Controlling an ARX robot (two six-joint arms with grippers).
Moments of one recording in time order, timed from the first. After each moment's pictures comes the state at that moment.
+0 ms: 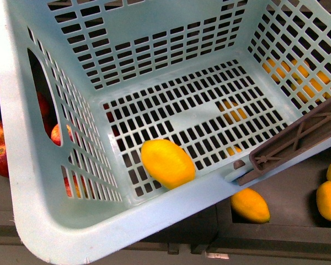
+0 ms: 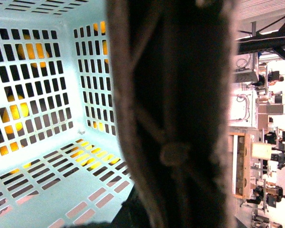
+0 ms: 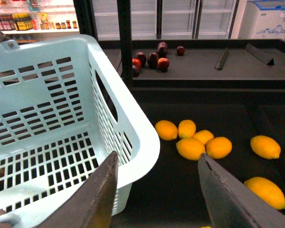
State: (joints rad) left arm -0.68 1.62 1.25 -0.10 0.18 -1.13; right arm 0.00 0.60 0.05 0.54 0.00 0.00
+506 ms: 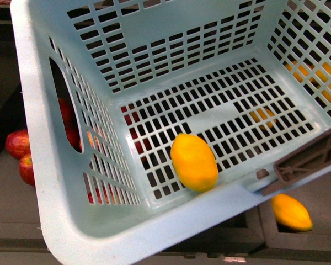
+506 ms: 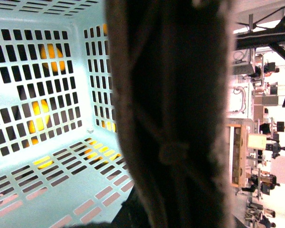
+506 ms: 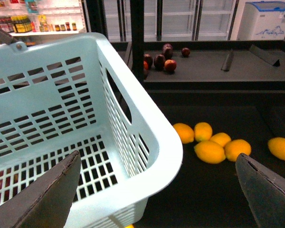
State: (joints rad) left arm -0.69 1.62 1.25 -0.10 0.19 -1.14; right arm 0.00 0.60 0.05 0.54 0.00 0.00
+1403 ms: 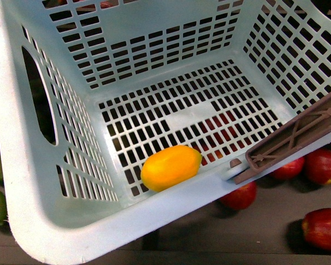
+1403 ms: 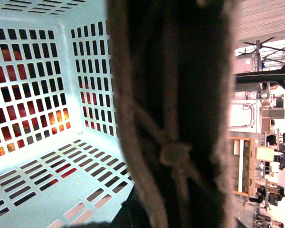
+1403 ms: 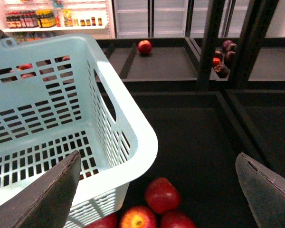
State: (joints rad) left arm -0.68 1.62 1.25 -0.10 0.17 -1.13; right arm 0.00 0.60 0.05 0.54 0.00 0.00
